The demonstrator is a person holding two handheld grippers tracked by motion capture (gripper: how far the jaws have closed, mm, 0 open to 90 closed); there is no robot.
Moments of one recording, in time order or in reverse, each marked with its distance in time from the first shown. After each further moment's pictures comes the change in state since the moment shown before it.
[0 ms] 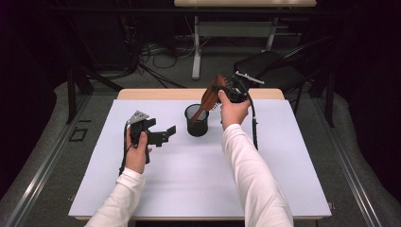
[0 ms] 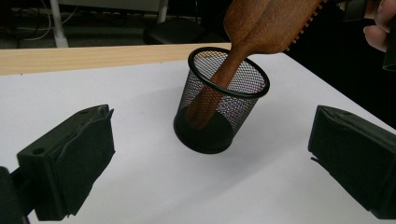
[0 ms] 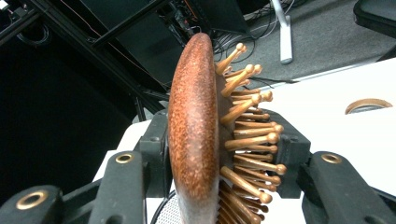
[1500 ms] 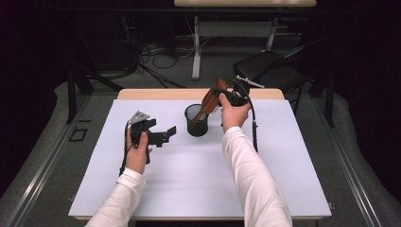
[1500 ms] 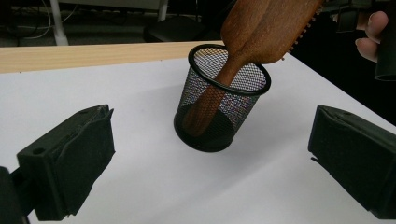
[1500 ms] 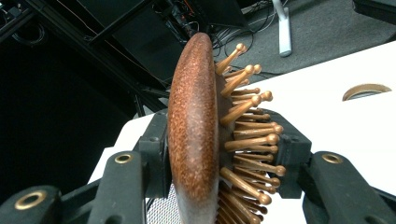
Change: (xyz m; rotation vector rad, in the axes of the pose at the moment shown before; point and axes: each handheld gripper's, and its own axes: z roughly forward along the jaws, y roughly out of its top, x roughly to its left) left arm 0.000 -0.001 0.002 0.006 0.003 0.001; right arm -0.011 -0.009 0.004 0.017 0.001 0.029
